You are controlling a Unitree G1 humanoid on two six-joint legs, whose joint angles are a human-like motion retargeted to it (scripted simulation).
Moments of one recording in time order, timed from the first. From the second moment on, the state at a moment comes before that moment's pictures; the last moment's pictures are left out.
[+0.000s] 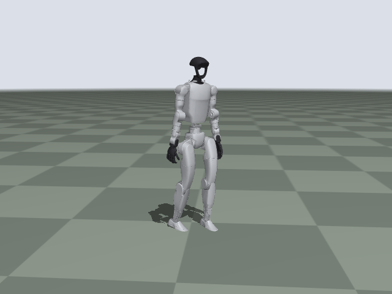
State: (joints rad) left arm -0.01 0.13 0.16 1.43 0.33 -0.01 0.07; right arm -0.02 -0.09 -0.09 1.63 -0.33 0.05 -0.01; waist -0.10 -0.05 0.08; left_leg -0.13 -0.14 -0.21 0.18 0.05 0.09; right_leg 0.10 0.01 0.03 0.21 -0.13 -0.06
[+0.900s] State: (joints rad) left arm 0.07 0.12 0.30 1.58 0.21 0.03 0.09; right arm -0.01 -0.11 -0.12 1.47 -0.41 0.00 -0.04; waist 0.00 0.05 0.01; left_leg -0.04 0.14 0.68 0.07 -0.18 -0.10; right_leg 0.09 -0.22 -0.75 0.69 0.13 -0.08
